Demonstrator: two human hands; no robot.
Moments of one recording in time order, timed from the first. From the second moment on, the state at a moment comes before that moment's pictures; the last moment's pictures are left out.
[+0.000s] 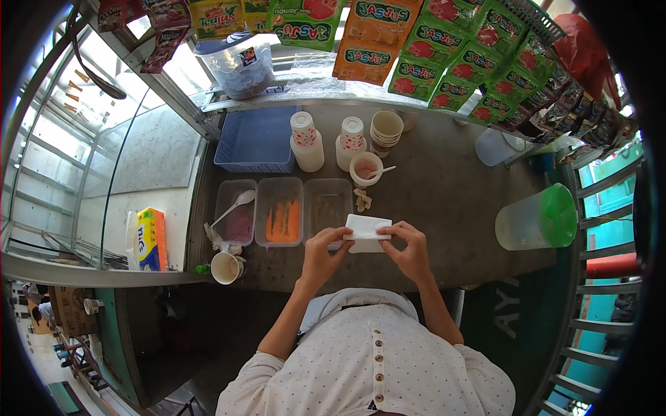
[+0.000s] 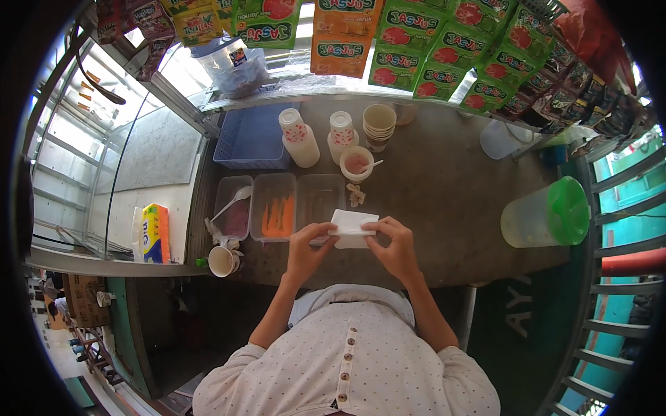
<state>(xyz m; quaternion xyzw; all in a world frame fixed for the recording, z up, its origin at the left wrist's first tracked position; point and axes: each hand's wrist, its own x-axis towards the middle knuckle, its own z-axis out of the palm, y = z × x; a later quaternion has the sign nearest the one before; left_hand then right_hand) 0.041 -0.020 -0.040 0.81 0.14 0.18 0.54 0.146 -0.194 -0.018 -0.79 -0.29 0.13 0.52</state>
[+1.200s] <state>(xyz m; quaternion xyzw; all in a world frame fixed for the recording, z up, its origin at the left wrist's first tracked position) 0.045 -0.018 -0.055 0.53 0.18 -0.02 0.83 0.149 -0.194 -0.044 -0.68 -0.09 0.33 0.65</state>
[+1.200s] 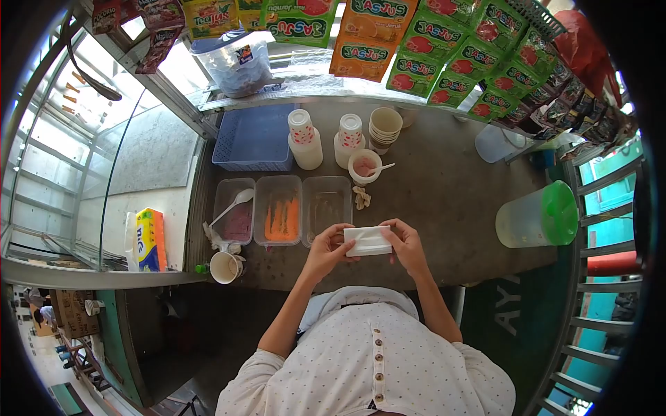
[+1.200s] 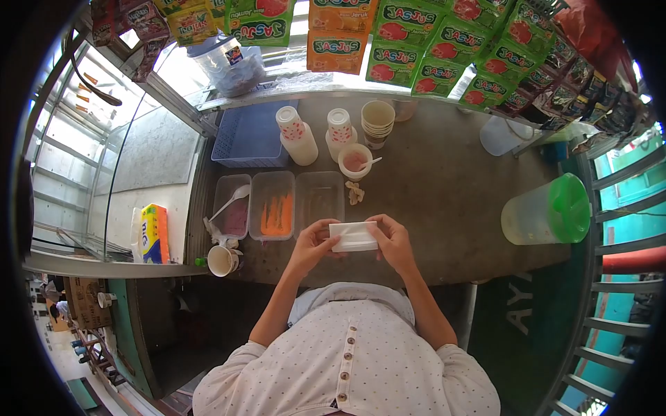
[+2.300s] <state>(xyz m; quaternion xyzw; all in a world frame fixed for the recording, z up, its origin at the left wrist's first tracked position) 0.057 -0.018 -0.055 0.73 0.16 0.01 0.67 0.291 -0.168 -0.043 -0.88 -0.22 -0.06 0.42</state>
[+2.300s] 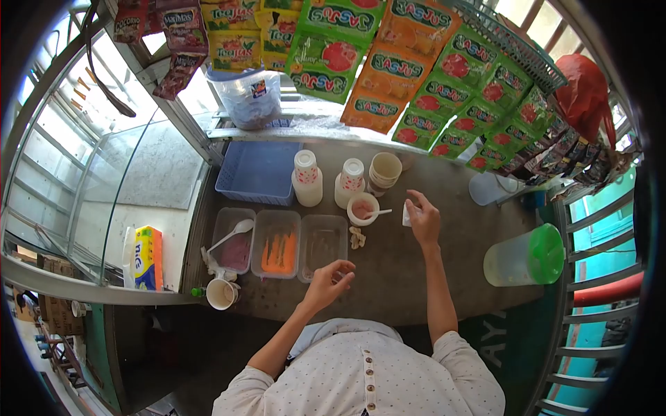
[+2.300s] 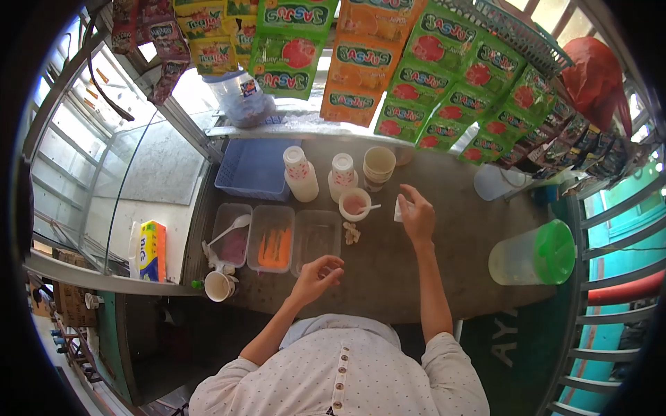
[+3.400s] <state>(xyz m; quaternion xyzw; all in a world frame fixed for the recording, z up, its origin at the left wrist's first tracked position) 0.194 -0.019 -0.031 0.91 0.09 0.26 0.31 0.317 -0.153 -0.006 -0.85 -0.34 -0.19 0.35</state>
